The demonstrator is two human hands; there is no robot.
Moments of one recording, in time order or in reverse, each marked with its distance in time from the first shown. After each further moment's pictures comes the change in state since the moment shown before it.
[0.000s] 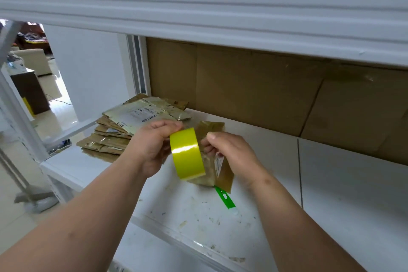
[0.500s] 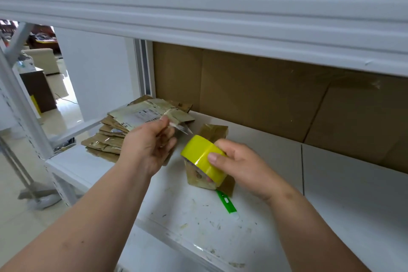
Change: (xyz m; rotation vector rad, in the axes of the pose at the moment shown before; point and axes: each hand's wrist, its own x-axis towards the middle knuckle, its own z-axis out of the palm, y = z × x) left_hand -0.002 0.005 0.002 -0.342 0.291 -0.047; right_hand -0.014 -0.007 -0.009 -0.082 -0.235 -0.078
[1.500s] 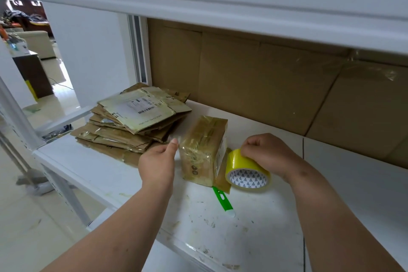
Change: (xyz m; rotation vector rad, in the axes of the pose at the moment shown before) left_hand 0.018 -0.088 -0.011 0.473 0.257 0.162; right_hand 0.018 0.040 -0.066 -0.438 0.166 0.414
